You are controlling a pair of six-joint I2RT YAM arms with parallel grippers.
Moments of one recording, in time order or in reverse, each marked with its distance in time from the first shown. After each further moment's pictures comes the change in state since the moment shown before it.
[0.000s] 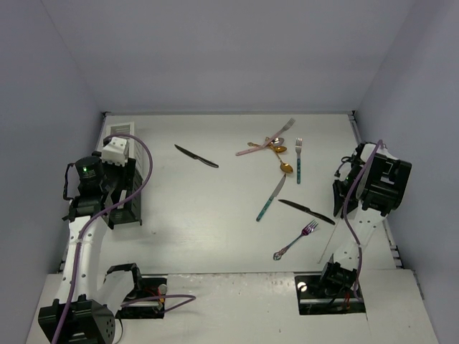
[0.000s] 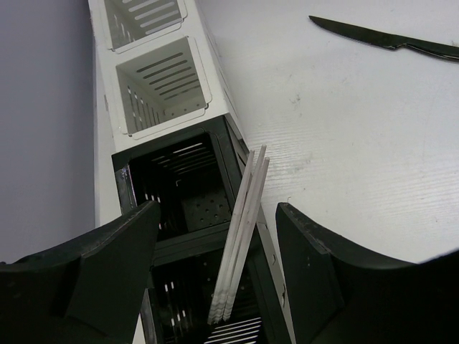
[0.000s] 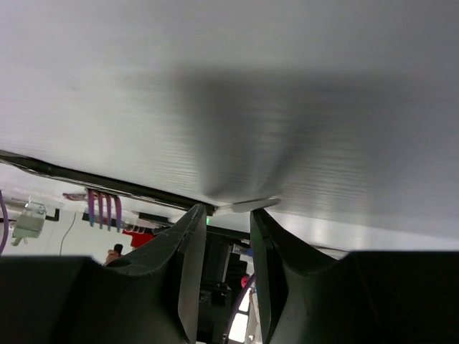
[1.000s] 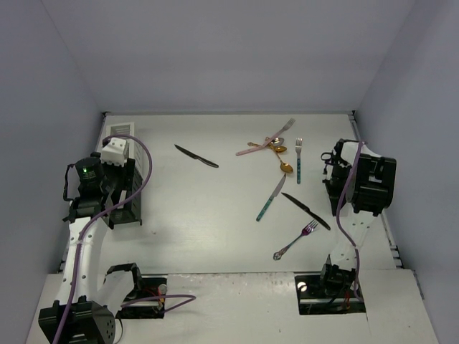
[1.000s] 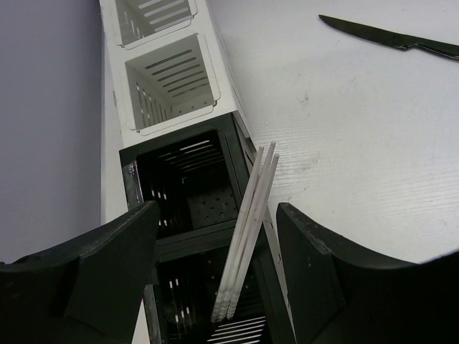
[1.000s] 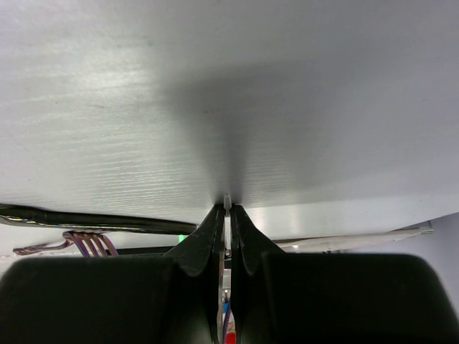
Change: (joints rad) left arm 0.000 -0.010 -0.011 0.010 -0.026 -0.002; right arm 0.179 -0.077 -0.085 0.112 0.219 0.111
